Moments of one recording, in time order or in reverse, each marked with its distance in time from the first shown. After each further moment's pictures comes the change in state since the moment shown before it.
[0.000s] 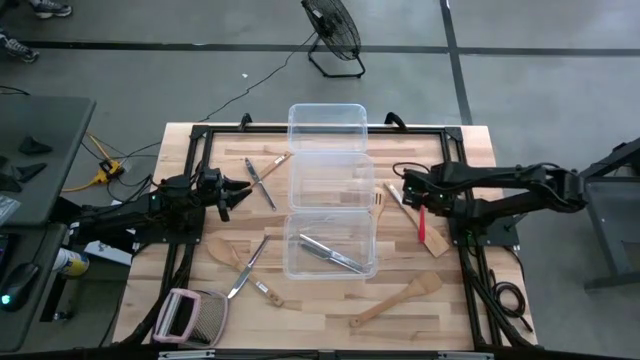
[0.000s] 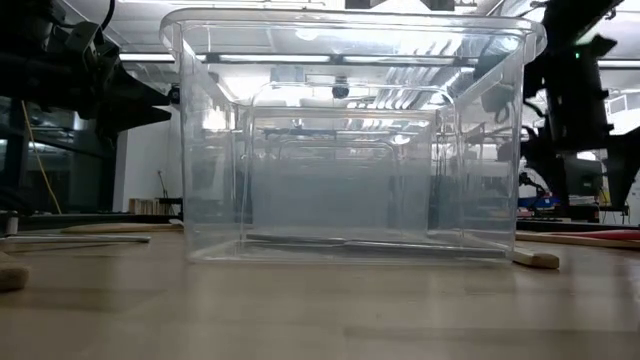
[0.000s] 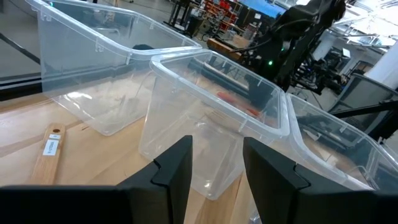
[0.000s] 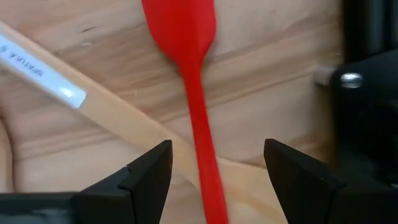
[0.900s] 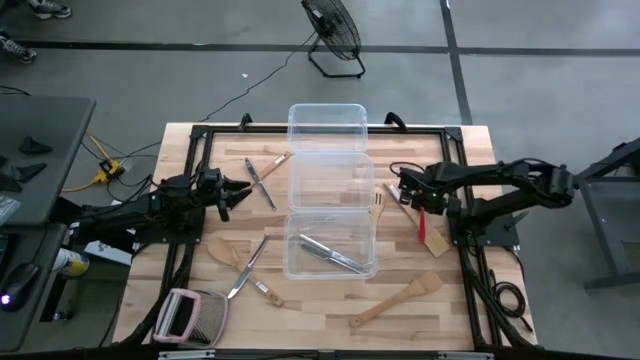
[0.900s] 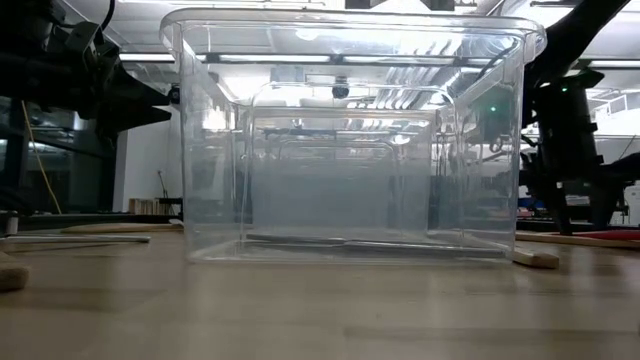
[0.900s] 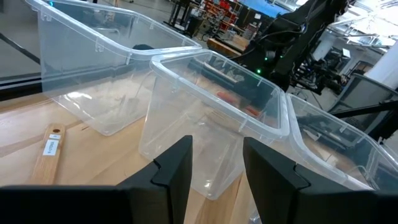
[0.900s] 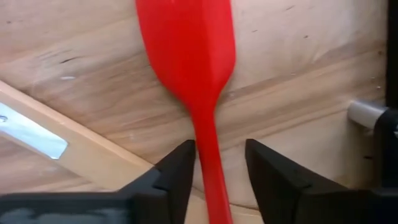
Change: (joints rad) left arm 0.000 0.000 0.000 0.000 0.000 0.000; right arm -0.070 0.150 -0.076 0.193 -0.009 -0.075
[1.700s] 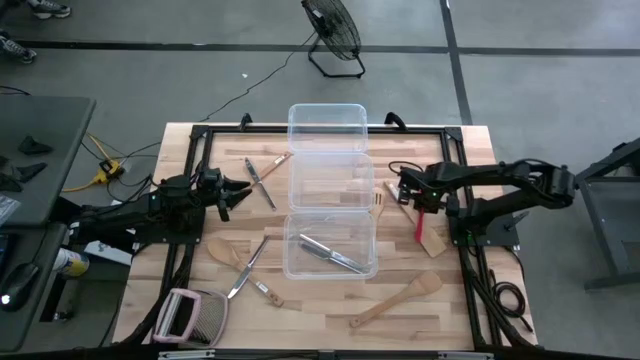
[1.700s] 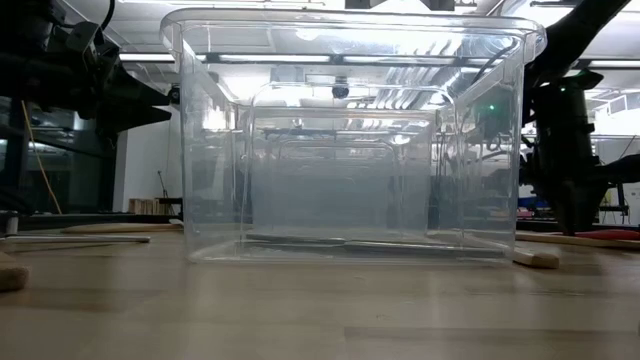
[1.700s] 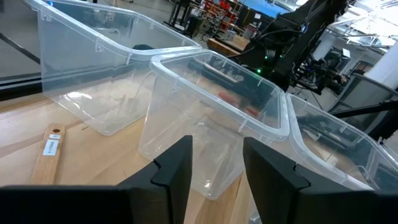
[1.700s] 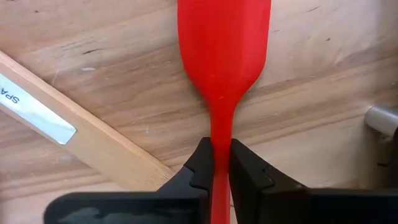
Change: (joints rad) left arm 0.000 0.000 0.000 0.000 0.000 0.000; right arm -0.001 -0.027 0.002 0.007 -0.024 -0.045
